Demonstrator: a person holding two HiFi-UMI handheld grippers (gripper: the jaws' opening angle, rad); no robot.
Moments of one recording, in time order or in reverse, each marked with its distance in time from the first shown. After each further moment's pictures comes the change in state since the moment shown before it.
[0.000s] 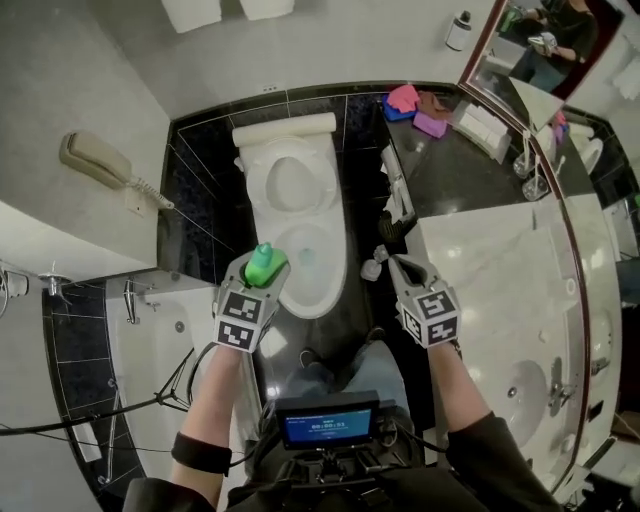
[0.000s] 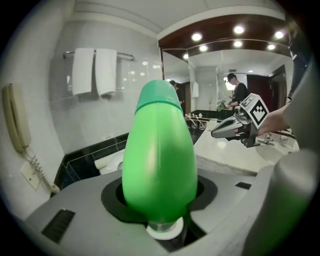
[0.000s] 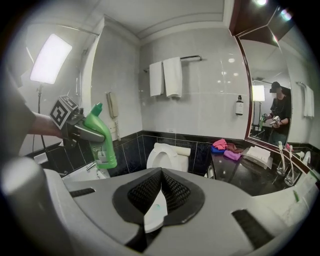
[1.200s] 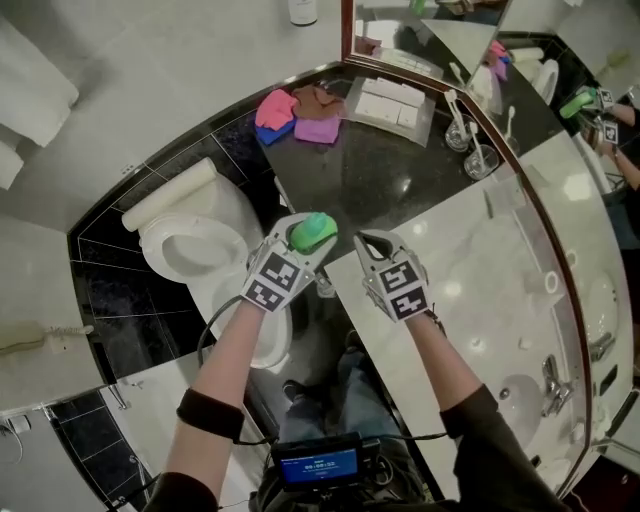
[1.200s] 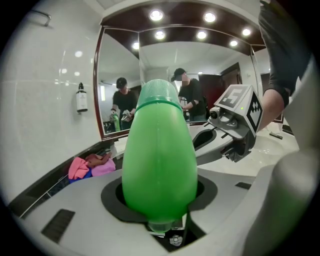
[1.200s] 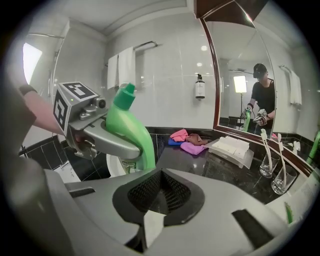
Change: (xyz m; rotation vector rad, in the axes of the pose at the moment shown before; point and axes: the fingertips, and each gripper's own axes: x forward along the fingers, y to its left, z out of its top) left arm 0.397 -0.218 0.186 0.365 -0.122 -0.543; right arm 0.053 -0.313 -0.051 0.104 0.041 -0.129
